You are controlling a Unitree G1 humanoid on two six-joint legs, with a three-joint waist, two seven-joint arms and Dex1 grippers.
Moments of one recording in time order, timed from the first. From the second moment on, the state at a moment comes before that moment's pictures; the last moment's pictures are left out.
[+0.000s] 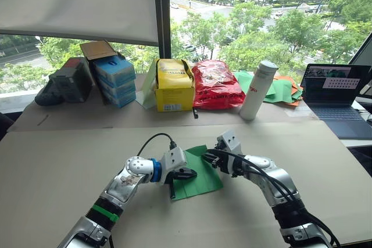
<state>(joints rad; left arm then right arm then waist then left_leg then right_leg) -0.45 0.43 -0.37 0.13 -0.12 0.25 -1.01 -0.45 -0.32 0.13 0.03 0.22 0.69 0.62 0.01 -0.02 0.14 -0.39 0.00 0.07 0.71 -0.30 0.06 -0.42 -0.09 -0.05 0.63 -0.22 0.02</state>
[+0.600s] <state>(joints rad) -0.41 0.53 -0.29 0.04 -0.16 0.36 -1.02 -0.23 -0.38 0.22 -0.19 0.12 0.35 0.64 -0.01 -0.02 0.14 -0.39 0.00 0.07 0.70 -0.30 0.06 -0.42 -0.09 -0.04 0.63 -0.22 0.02</state>
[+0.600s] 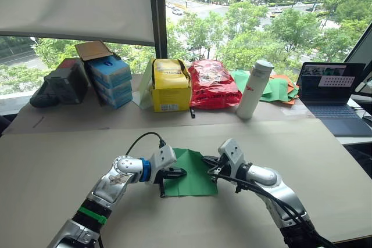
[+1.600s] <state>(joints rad) -0.48 0.55 -0.22 -0.01 -0.21 0.48 -1.04 -0.27 -0.47 0.38 -0.17 -0.21 0.19 0.72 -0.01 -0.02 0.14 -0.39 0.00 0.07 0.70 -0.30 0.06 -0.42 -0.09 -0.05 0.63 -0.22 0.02</state>
